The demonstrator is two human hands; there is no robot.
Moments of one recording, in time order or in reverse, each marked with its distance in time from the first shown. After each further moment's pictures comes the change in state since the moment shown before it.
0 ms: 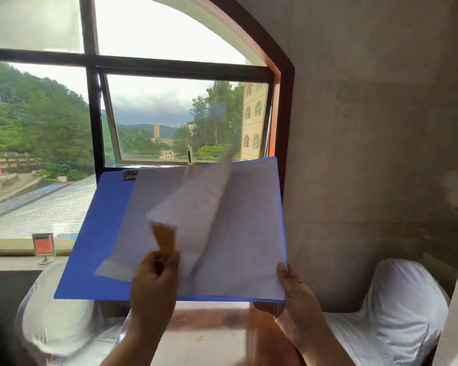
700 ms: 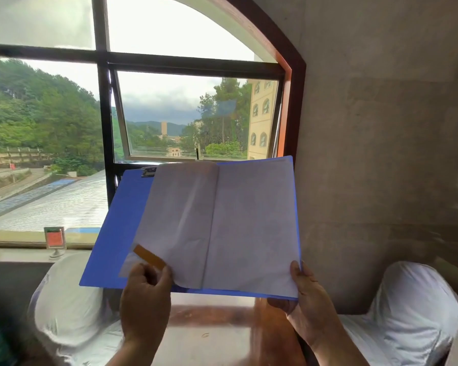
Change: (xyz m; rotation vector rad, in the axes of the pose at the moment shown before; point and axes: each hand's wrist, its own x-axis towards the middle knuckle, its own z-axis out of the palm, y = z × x) left_hand -0.003 -0.020 -0.022 0.186 0.148 -0.093; right_hand 0.012 0.003 -0.015 0.023 0.021 0.036
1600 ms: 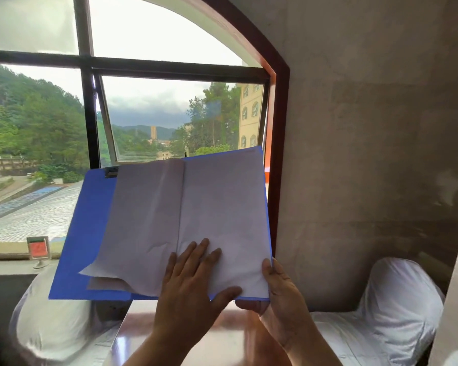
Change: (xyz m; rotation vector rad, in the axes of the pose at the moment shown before) left_hand -0.039 0.040 0.038 0.455 -0.312 0.860; right_hand -0.016 -0.005 0.042 0.009 -0.043 0.041
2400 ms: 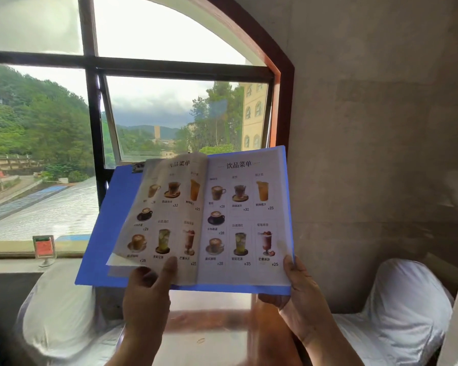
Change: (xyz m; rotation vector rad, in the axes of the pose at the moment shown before) left_hand -0.006 -0.050 -0.007 -0.865 0.271 -0.883; right_hand 0.007 -0.016 -0.023 -0.005 -0.006 -0.105
